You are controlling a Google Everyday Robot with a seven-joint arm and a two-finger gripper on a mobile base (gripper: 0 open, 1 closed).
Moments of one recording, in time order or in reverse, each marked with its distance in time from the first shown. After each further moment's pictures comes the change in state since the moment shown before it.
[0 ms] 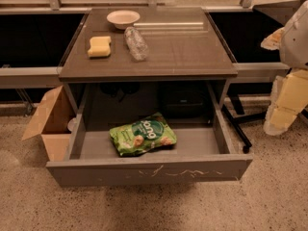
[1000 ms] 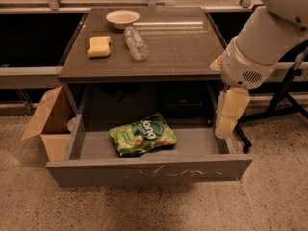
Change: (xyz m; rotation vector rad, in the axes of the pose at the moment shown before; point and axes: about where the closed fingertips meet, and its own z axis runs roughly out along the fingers) arm -0.052 -0.010 0.099 -0.129 -0.070 -0.109
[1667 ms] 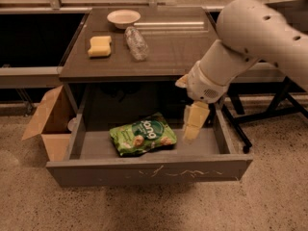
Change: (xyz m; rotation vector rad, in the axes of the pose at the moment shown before) arm -0.051 -0.012 0.094 -0.113 -0.175 -0.079
